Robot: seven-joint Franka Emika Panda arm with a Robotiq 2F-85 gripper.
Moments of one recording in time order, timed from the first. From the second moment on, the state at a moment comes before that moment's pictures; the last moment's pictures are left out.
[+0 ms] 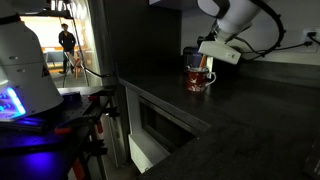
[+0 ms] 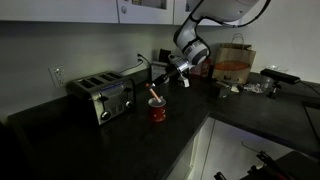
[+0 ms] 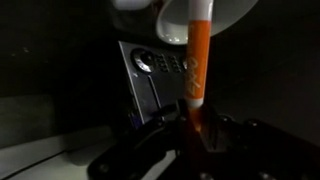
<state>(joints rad) -0.08 0.60 0.04 -1.79 1.21 2.03 -1.94</state>
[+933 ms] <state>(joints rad) -0.08 0.65 0.04 -1.73 1.19 2.04 -1.92</state>
